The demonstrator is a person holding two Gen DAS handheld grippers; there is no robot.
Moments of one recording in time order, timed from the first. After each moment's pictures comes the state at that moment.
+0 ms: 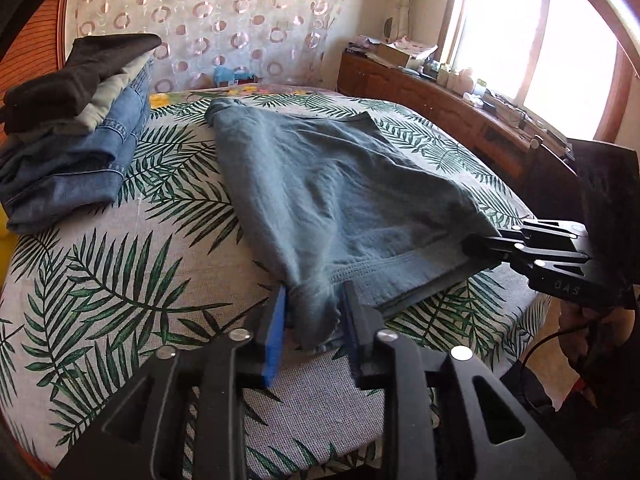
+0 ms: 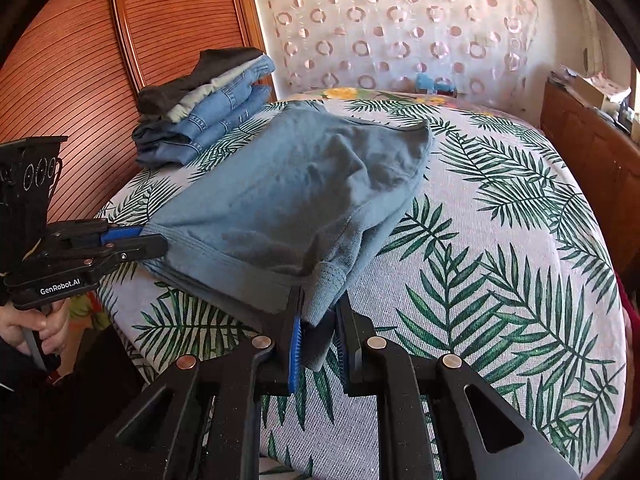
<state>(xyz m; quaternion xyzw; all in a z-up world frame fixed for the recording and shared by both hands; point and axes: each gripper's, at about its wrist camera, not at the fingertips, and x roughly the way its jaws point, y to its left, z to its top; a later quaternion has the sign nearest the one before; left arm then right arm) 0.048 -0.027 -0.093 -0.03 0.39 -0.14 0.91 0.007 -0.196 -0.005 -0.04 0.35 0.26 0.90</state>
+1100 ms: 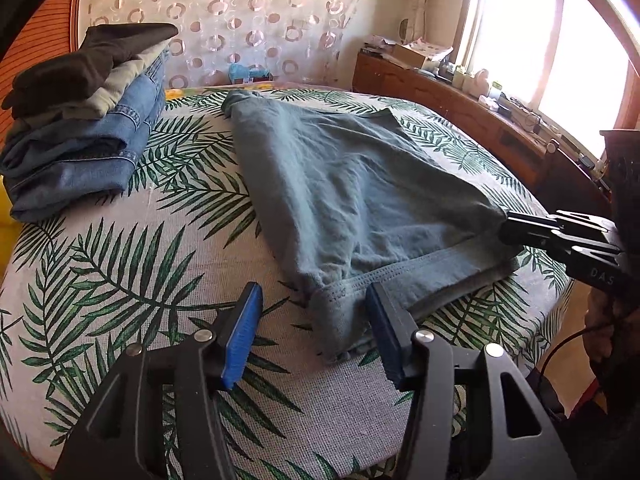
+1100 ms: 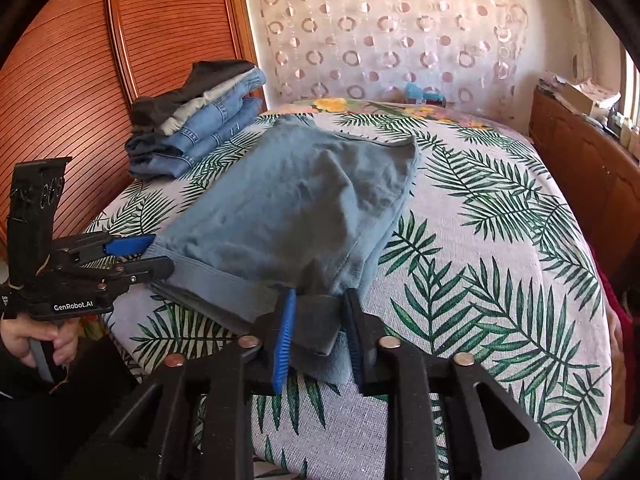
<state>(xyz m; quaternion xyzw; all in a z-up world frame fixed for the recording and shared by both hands) 0.053 -0.020 -0.106 -0.03 0.39 -0.12 0.91 0.010 -0.198 -0.015 -0.05 0.33 0.24 0.91</state>
